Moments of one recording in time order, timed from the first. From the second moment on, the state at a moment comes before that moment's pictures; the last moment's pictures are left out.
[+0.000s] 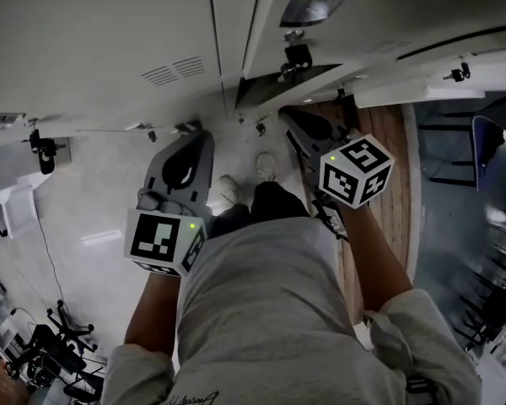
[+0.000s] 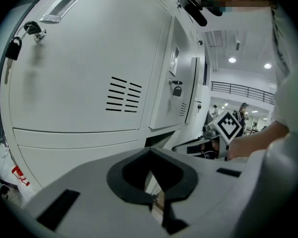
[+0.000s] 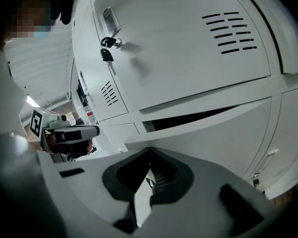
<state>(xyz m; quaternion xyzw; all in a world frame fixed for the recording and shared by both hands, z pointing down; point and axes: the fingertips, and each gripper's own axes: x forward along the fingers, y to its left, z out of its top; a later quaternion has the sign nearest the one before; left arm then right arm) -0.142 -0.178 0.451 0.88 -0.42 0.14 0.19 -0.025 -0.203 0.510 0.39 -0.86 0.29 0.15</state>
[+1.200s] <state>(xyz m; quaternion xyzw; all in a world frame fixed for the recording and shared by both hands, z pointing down) -0.170 -0.186 0.443 0.83 -0.51 0.14 0.19 -0.040 -0.261 0.512 0.36 -0.88 0.28 0.14</state>
